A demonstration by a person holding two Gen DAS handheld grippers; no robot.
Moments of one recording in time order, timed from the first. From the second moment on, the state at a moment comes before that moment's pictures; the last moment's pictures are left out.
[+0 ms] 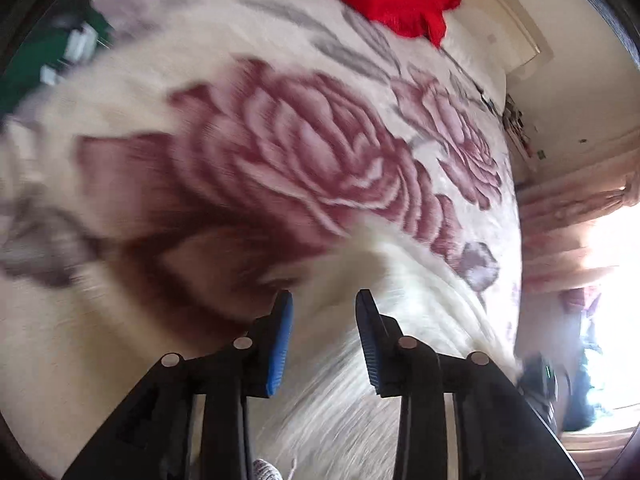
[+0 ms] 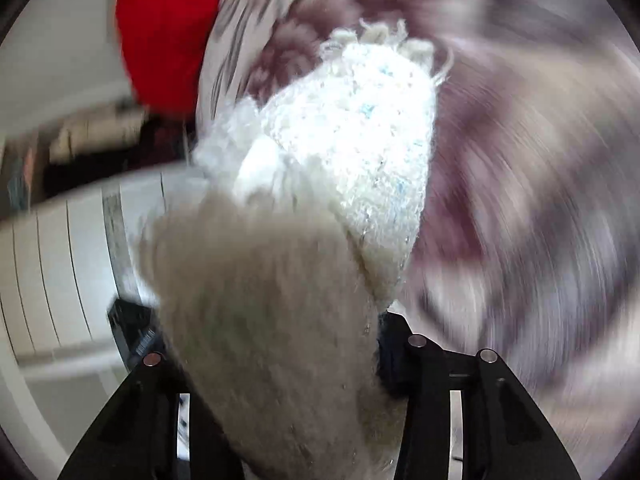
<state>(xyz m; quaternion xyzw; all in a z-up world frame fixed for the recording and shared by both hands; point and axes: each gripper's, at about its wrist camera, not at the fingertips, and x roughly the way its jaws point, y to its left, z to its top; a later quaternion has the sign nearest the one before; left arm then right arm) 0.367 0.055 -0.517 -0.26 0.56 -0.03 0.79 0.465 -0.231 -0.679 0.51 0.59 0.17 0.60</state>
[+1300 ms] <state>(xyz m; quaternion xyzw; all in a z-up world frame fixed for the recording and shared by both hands) 0.142 0.082 -0.660 -0.16 0.60 0.20 0.75 0.474 -0.113 -0.533 0.06 0.63 0.22 0.74</state>
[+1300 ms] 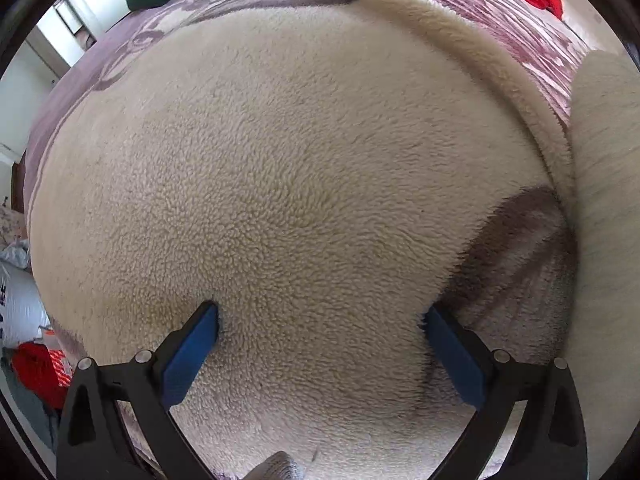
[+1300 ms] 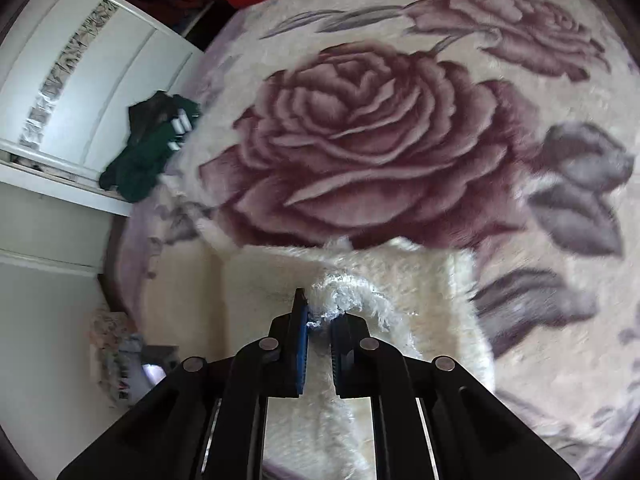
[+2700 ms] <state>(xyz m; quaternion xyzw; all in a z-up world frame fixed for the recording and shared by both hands) 0.171 -0.032 -0.583 -0.12 0.57 0.19 0.79 0.375 -0.219 -0.663 0.13 0.76 0.16 0.62</state>
